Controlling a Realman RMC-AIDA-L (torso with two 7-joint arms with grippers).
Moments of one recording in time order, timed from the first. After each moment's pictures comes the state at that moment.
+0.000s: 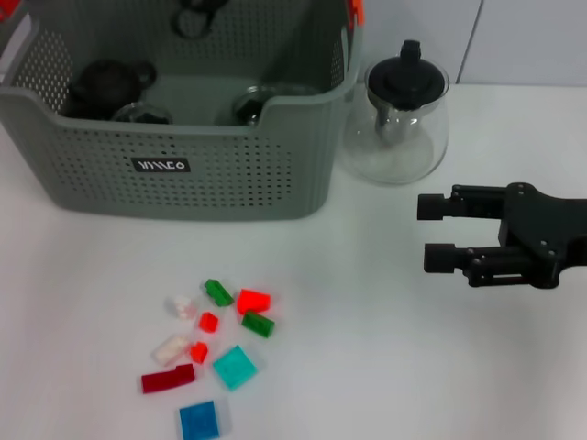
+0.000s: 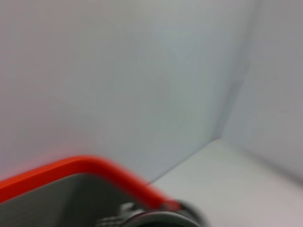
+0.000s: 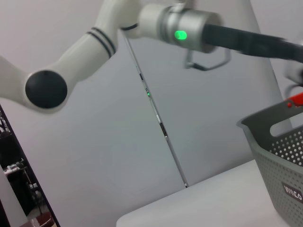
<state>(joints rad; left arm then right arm) -0.91 -1.91 0.78 1.08 2.25 1.52 -2.32 0.59 1.99 -0.73 -0.58 -1.87 -1.90 1.48</state>
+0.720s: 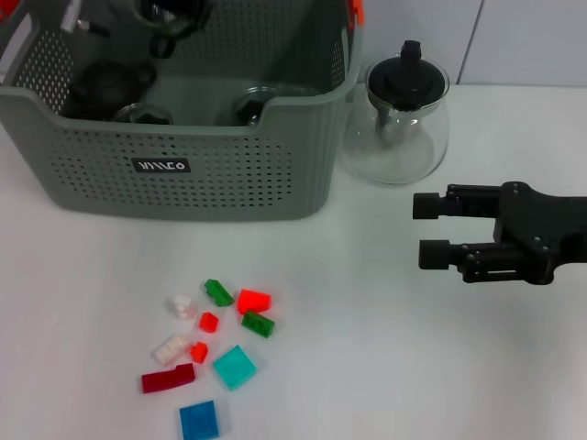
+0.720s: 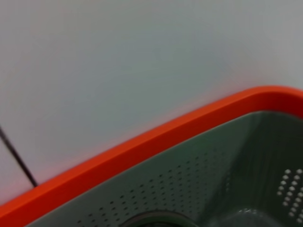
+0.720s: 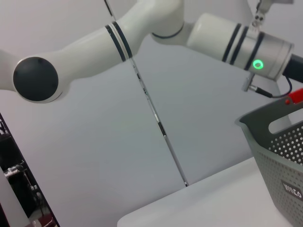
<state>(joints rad) -1.08 -1.99 0.90 0.69 2.73 0.91 -2.40 0.60 1.99 -0.73 -0.58 -1.88 -1.89 1.51</state>
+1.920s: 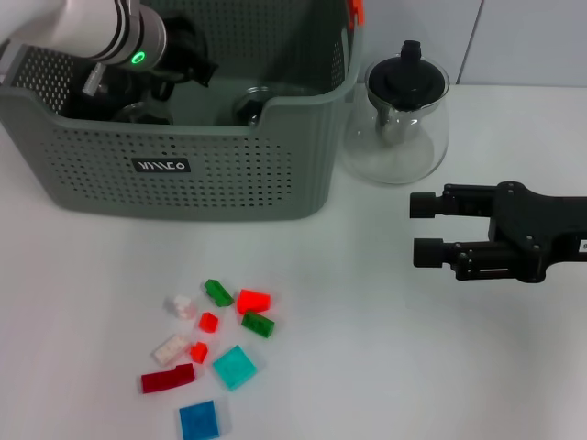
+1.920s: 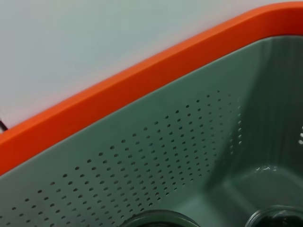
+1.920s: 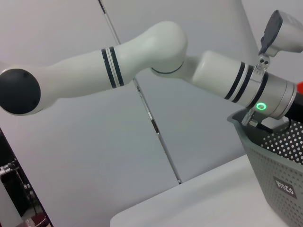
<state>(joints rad) -1.02 -2.07 0.97 0.59 2.81 0.68 -2.38 0.60 2.00 -0.73 -0.58 -1.88 -1.86 1.51</state>
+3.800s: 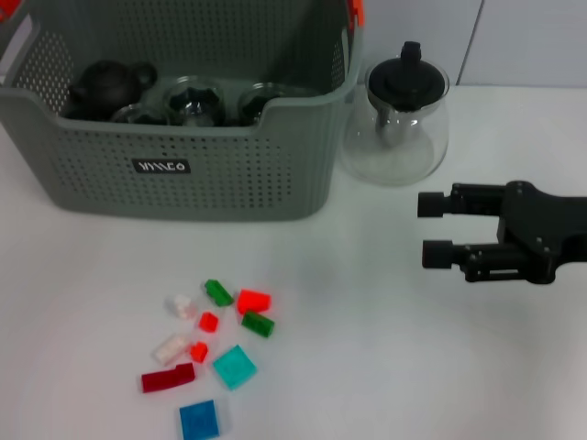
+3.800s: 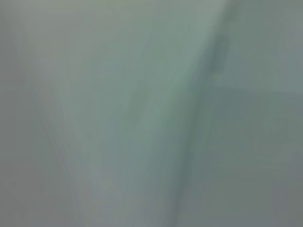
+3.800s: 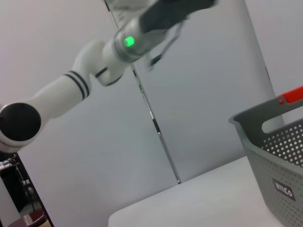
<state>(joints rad) -0.61 -2.06 0.58 1.26 1.60 1.70 -1.97 0.59 1.99 -0.73 -0.58 -1.88 -1.88 1.48</state>
